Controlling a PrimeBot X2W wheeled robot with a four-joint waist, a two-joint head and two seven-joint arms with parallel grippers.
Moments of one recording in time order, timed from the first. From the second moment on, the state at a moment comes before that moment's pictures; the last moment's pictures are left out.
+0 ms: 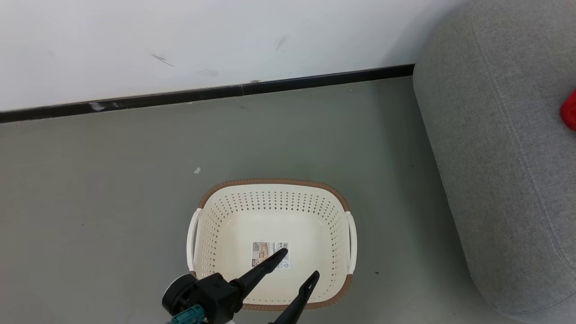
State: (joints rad) left arm -0.11 0.27 -0.68 -0.28 -0.55 0.01 0.04; right arm -0.93 -0.47 -0.52 0.57 0.29 0.13 -0.01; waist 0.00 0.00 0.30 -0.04
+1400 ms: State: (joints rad) left arm -0.12 0.35 -0.58 -0.35 -0.55 0.05 0.07; right arm -0.84 -0.37 -0.55 0.80 0.29 0.13 -0.15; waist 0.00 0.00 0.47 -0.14
